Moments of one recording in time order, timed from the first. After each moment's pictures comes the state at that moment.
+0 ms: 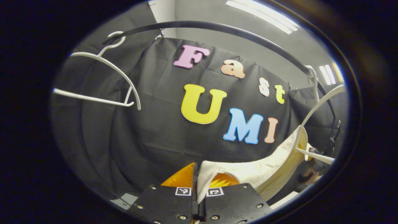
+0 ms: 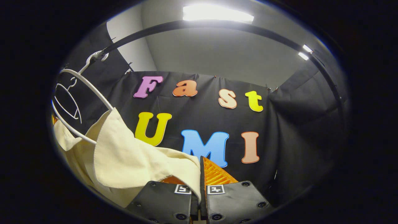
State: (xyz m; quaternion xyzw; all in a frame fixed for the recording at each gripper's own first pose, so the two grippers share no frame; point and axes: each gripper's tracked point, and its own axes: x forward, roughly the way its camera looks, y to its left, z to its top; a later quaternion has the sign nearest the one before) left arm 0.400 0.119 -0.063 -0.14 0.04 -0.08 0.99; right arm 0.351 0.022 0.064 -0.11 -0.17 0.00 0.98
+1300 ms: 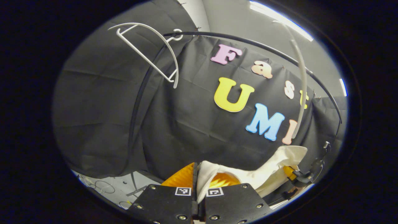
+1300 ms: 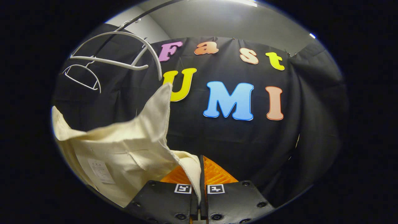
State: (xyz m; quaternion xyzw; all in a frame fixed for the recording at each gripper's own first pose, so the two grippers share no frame) left arm 0.244 0.124 -0.150 -0.19 0.08 0.06 0.98; right arm 0.333 0.045 -0.109 -0.10 0.02 0.10 0.99
